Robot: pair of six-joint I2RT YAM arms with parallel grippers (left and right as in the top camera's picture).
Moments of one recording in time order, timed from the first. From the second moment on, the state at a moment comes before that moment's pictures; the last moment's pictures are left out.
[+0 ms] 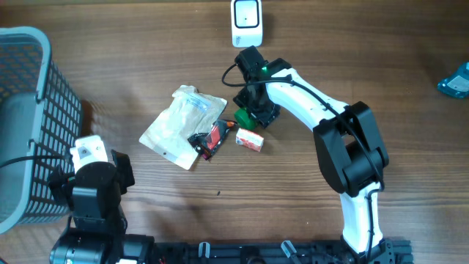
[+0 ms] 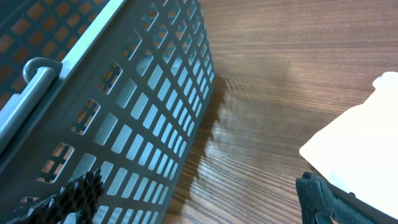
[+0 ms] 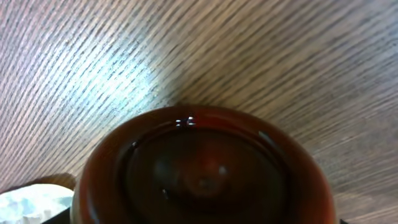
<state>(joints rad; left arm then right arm) -0.11 0.51 0.75 -0.91 -0.61 -0.05 0.53 2.18 1.62 -0.88 -0.09 1.26</state>
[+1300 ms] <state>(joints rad) -0.11 0.51 0.75 -0.91 -0.61 -0.05 0.30 2.12 1.65 -0.63 -1.55 0.54</state>
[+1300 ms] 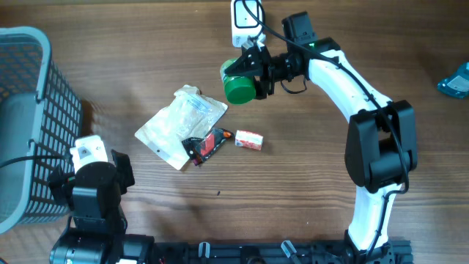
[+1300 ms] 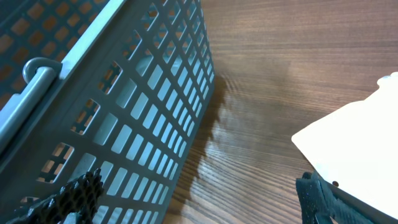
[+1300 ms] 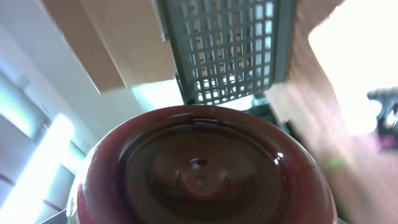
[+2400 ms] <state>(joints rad) -0.11 0.51 0.75 -0.91 -0.61 -0.05 0.47 2.12 1.66 -0.84 -0.02 0.31</state>
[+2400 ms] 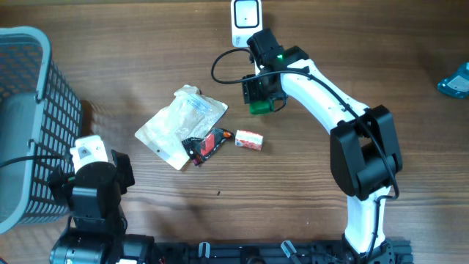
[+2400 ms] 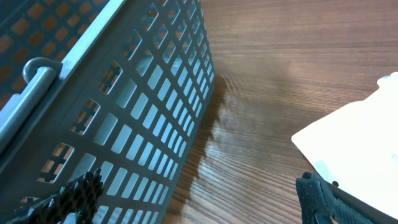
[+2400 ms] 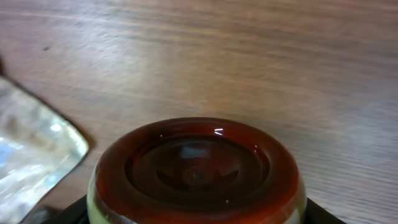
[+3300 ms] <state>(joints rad) -0.11 0.51 0.75 -0.91 -0.61 -0.05 0.47 2.12 1.63 -0.93 -0.07 0.34</state>
